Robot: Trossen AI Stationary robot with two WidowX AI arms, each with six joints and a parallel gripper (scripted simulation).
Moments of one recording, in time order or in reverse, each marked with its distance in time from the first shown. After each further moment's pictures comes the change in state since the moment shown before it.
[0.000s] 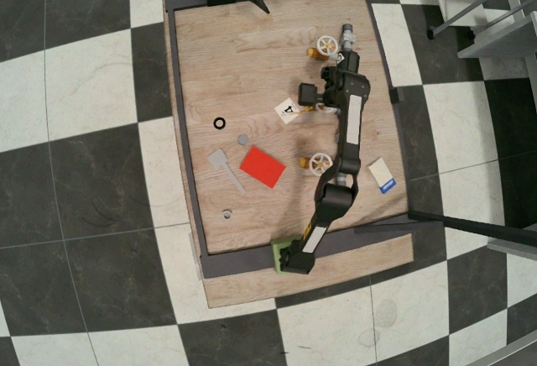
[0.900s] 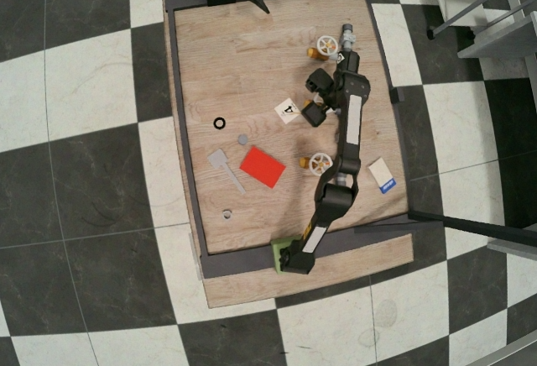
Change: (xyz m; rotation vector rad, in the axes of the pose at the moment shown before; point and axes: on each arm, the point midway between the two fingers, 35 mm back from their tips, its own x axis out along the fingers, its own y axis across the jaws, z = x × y) left arm 0.000 0.000 0.000 -0.828 -0.001 0.003; right arm 0.000 0.000 0.000 0.000 0.000 0.000
